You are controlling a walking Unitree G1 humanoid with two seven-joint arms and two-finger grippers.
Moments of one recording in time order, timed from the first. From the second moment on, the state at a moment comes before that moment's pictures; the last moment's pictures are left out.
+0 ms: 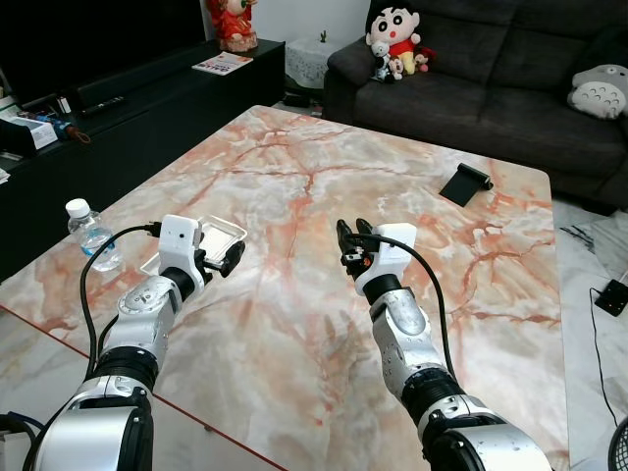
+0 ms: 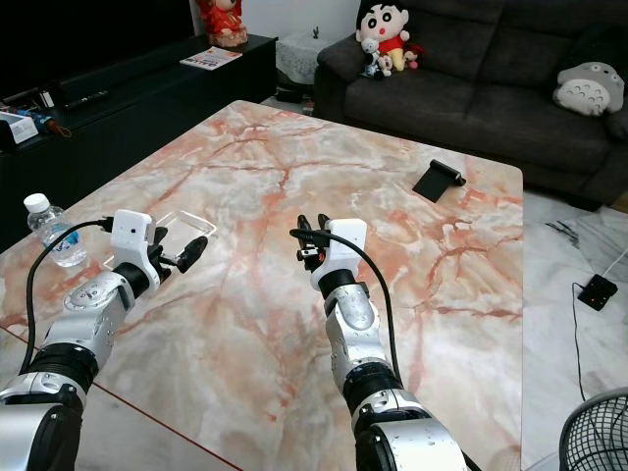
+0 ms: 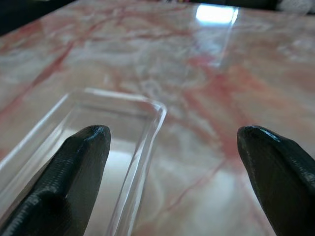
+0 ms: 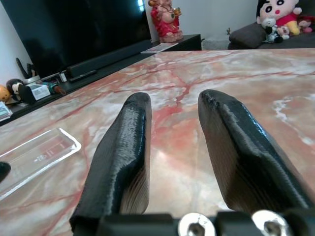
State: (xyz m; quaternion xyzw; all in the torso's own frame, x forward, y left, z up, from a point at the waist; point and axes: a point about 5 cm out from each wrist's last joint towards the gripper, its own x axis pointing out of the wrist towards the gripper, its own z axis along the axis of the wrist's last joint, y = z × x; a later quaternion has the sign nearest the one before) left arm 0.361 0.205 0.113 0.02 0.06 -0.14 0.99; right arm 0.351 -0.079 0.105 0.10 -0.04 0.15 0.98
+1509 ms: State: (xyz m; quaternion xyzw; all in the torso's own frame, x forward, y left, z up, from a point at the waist) left arm 0.363 0.207 0.090 -0.01 0.16 -0.05 0.99; right arm 0.352 -0.084 0.104 0.10 -0.04 0.14 0.98
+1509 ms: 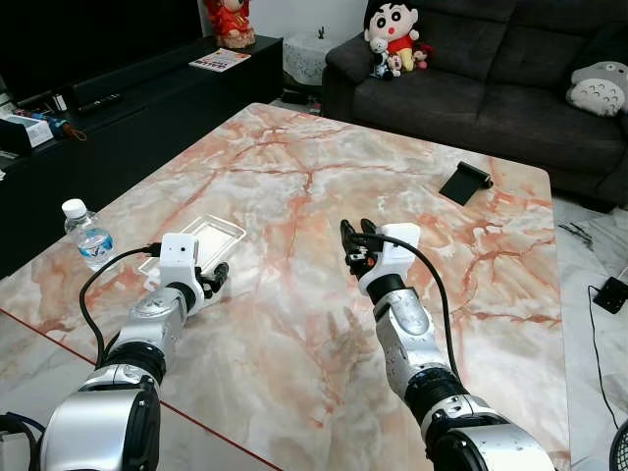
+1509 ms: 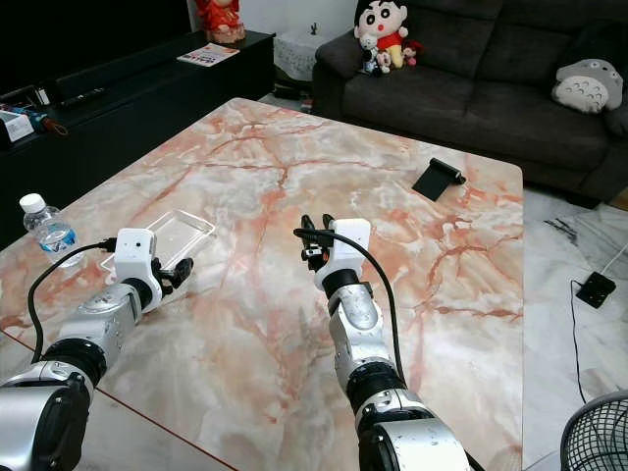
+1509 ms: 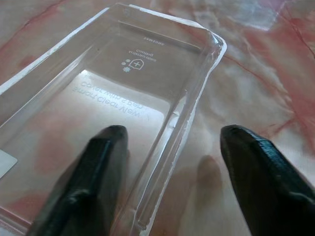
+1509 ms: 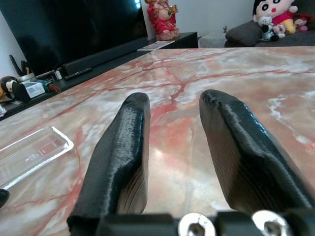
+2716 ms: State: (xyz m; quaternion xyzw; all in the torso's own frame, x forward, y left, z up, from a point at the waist) left arm 0.369 0.189 0.104 0.04 0.08 -0.04 1.00; right arm 0.352 -0.082 0.104 0.10 -0.04 0.14 0.98
